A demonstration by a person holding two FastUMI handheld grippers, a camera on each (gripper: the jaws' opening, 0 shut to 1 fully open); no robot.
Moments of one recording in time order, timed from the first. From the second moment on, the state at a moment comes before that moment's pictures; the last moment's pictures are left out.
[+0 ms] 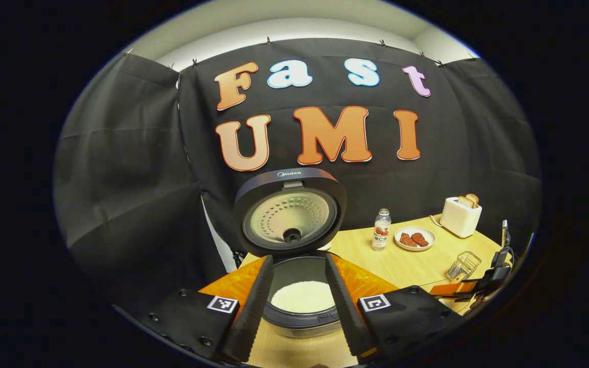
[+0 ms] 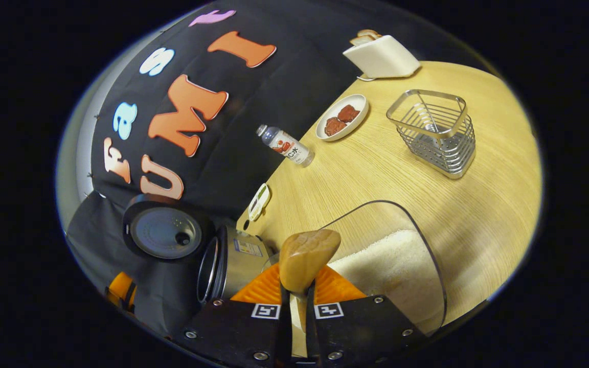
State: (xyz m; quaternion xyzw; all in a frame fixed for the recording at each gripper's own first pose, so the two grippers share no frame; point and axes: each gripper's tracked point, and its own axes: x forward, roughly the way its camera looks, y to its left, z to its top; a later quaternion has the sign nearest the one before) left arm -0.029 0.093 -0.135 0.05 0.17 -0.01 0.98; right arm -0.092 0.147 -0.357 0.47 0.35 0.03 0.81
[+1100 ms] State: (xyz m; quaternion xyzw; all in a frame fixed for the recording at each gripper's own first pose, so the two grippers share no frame) left arm -0.002 0.116 -0.071 0.05 0.10 0.04 0.99; right arm -0.023 0.086 -0.225 0.67 0.26 0.11 0.68
